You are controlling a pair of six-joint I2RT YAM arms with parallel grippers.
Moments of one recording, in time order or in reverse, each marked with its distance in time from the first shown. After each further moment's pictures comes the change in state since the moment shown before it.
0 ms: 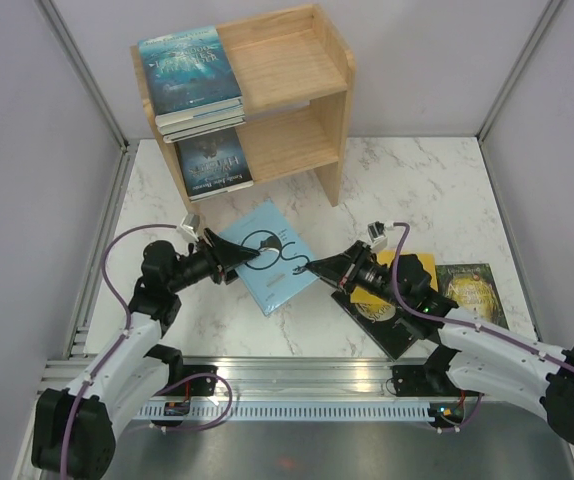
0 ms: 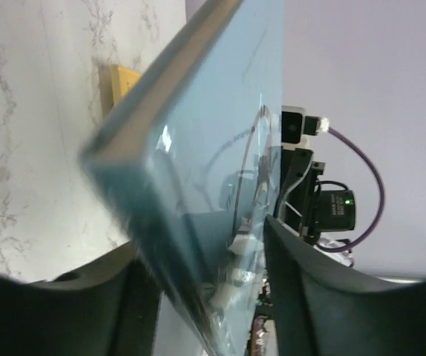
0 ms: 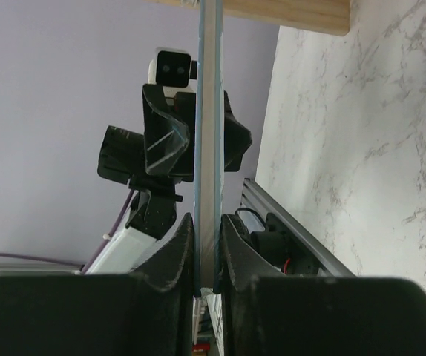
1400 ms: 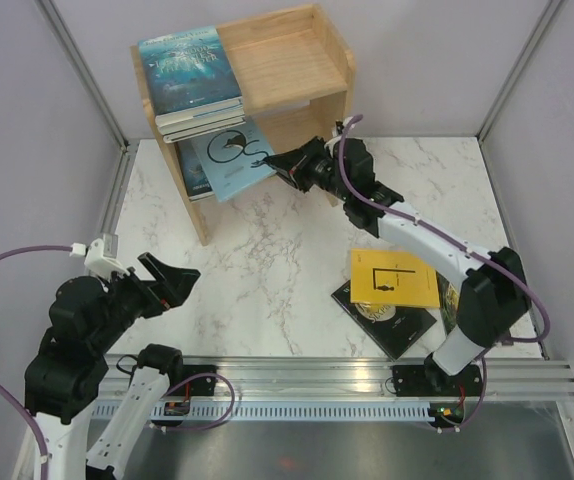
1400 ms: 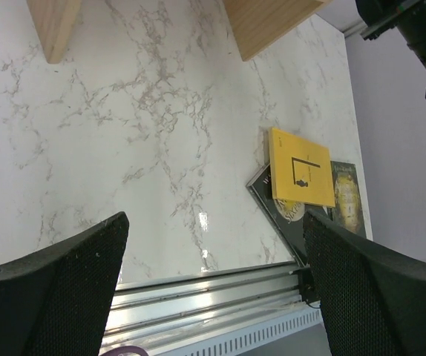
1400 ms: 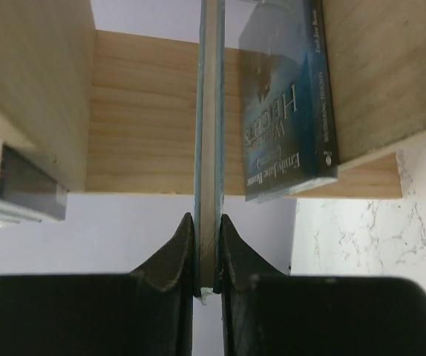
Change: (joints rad) left arm 0.000 -0.410 0.772 -1.398 -0.592 0.652; right arm -0.147 0.667 0.941 -0.323 0.010 -0.032
